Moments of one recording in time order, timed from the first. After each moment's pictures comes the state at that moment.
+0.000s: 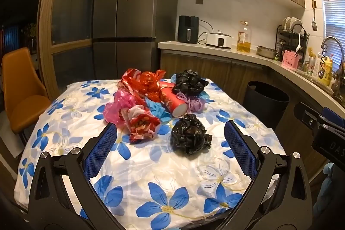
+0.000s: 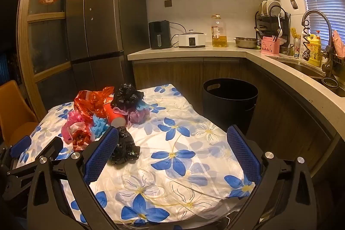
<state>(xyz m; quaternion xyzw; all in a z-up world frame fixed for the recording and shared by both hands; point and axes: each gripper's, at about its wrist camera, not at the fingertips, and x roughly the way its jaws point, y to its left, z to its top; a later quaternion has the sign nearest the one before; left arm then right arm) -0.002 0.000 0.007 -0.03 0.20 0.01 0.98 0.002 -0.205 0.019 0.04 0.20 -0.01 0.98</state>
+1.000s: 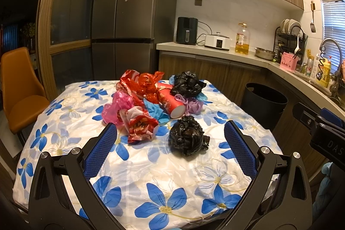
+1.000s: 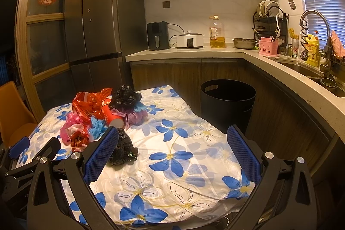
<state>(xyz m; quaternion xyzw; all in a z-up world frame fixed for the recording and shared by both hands) -0.004 -0.002 0.008 -0.03 0.19 0.00 0.98 -0.002 -0.210 0.025 0.05 0.19 -0.01 0.98</state>
